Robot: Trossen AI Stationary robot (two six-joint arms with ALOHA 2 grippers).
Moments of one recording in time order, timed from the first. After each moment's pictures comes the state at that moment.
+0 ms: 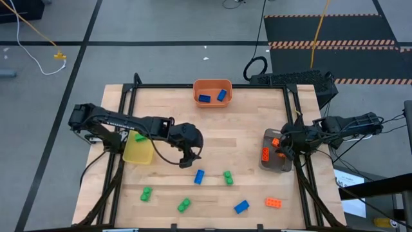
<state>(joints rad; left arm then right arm) -0.10 1.54 1.18 -0.48 0.12 -0.13 0.21 0.39 0.51 -1.06 0.00 0.87</state>
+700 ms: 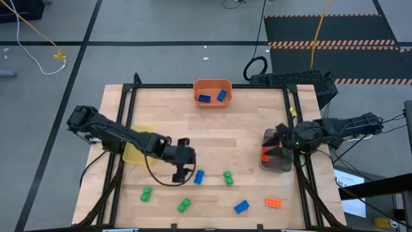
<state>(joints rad) -0.29 1.54 1.08 -0.46 -0.07 -0.22 0.21 0.40 0.43 -0.48 -0.04 0.65</state>
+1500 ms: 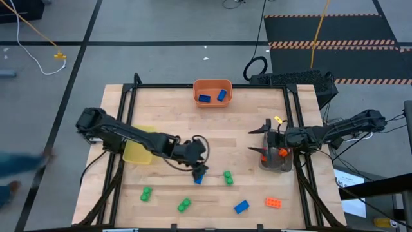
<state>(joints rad) -0.26 1.67 1.22 -0.40 -0.07 -0.80 0.21 0.61 0.20 0.15 0.29 -0.09</state>
